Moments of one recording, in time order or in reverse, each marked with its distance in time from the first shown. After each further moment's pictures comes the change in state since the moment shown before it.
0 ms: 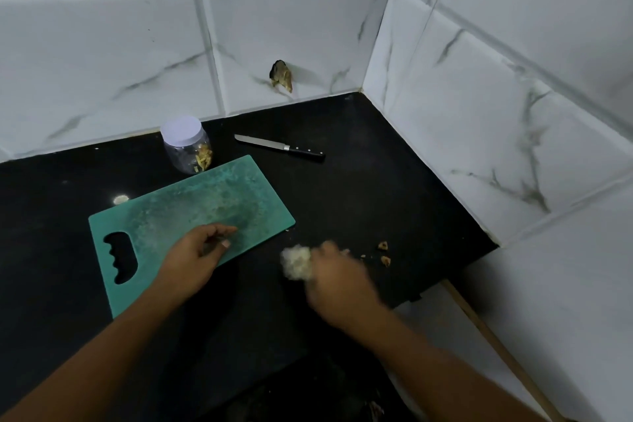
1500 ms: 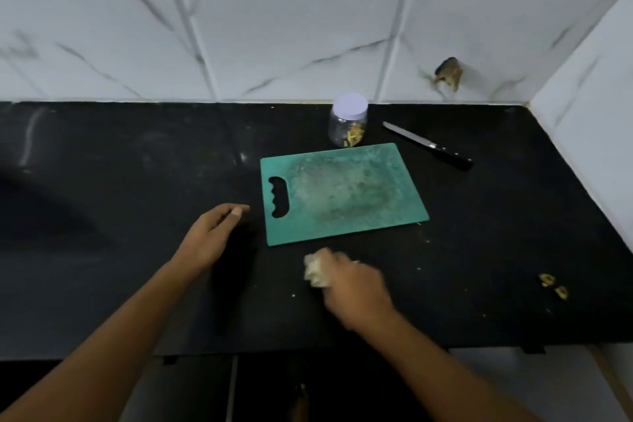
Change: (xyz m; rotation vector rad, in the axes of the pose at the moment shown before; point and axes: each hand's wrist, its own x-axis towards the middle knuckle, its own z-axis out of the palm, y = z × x) left_hand -0.132 -0.077 -0.137 -0.167 0.303 -0.329; right_hand 0.009 -0.146 0.071 -0.133 -0.078 -0.371
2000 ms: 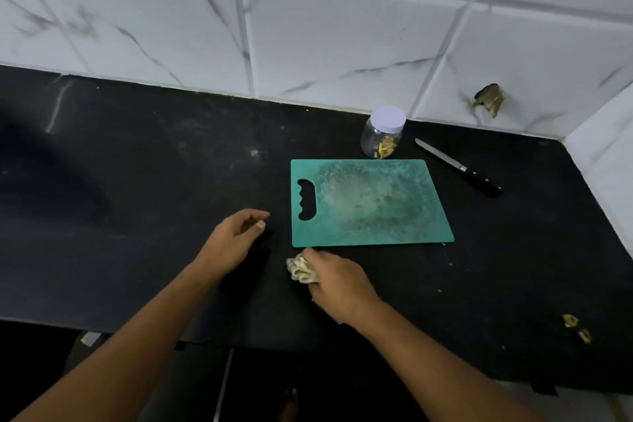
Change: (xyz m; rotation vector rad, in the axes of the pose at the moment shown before) left_hand -0.016 -0.012 -0.006 0.020 0.019 -0.055; right_hand 0.031 -0.050 -0.013 0.139 -0.096 -0.170
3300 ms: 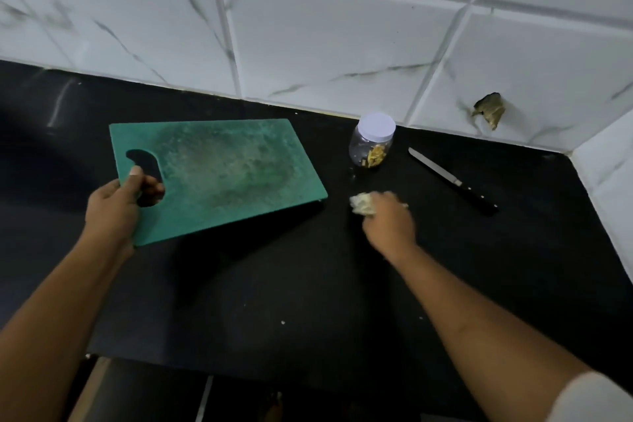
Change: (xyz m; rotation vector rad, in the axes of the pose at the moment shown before) left_hand 0.020 0.033 -0.077 -0.643 0.634 -0.121; right_hand 0.086 0.138 -0.078 0.012 0.275 0.338
